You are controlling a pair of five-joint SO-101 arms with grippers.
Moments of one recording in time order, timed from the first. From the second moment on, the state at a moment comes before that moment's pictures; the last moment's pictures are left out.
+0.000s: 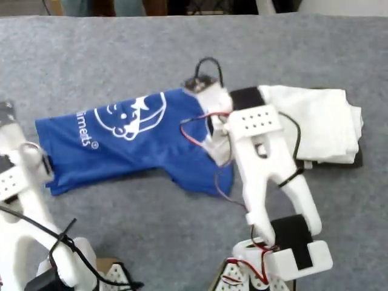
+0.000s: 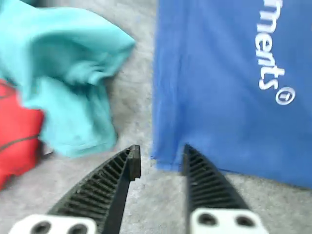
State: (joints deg) left arm -38.9 -34.2 42.4 65.4 -11.4; right arm -14.2 -6.6 7.4 95.2 22.0
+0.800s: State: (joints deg) left arm -25.3 13.0 32.0 11.0 8.9; right arm -10.8 76.0 -78.5 75.7 16.0
